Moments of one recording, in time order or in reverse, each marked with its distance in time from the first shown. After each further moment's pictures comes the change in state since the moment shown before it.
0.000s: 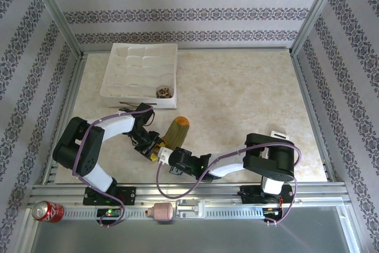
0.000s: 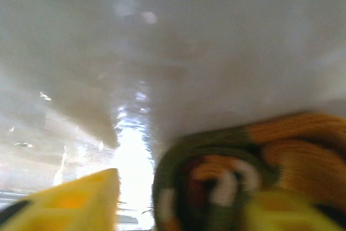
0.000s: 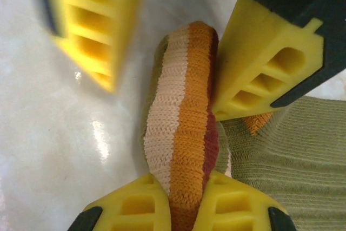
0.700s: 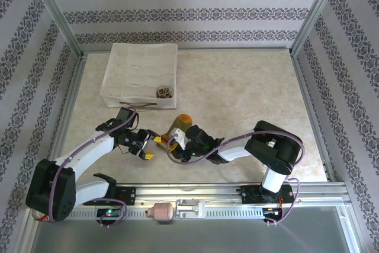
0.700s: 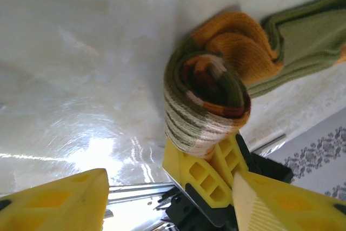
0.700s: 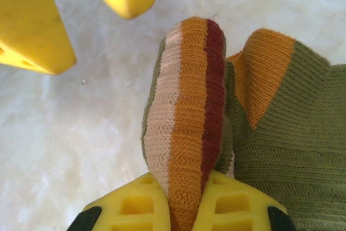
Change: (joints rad) left arm 0.063 -0.420 -0.208 0.203 0.058 -0.007; right arm -0.301 0.003 -0.074 0.161 -0.626 0.260
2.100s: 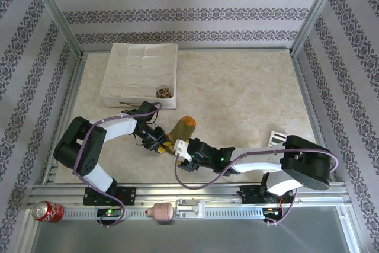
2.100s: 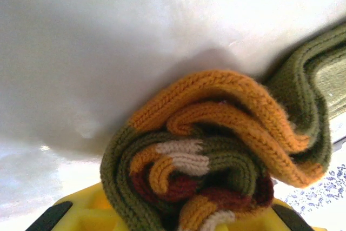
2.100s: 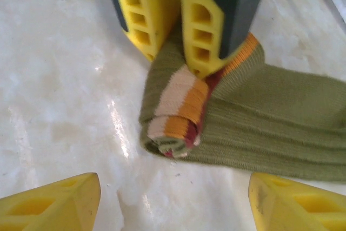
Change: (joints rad) left arm -0.111 0.442 0.188 0.046 -0.006 0.274; right arm 0.215 -0.299 -0.030 -0.360 0.499 -0.325
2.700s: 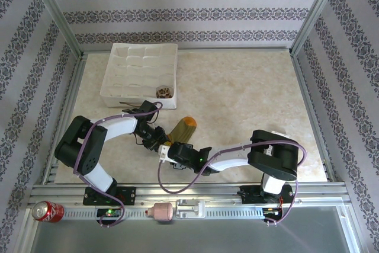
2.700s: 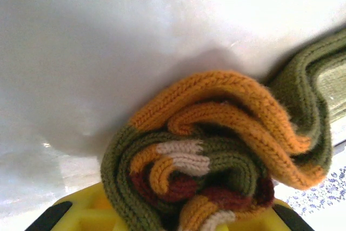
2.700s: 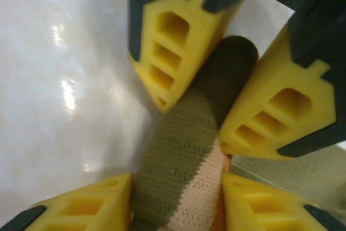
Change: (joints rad) left arm 0.000 0.010 0.016 -0.024 -0.001 0.000; right arm 0.039 0.272 0.191 -0.013 0.152 -0.158
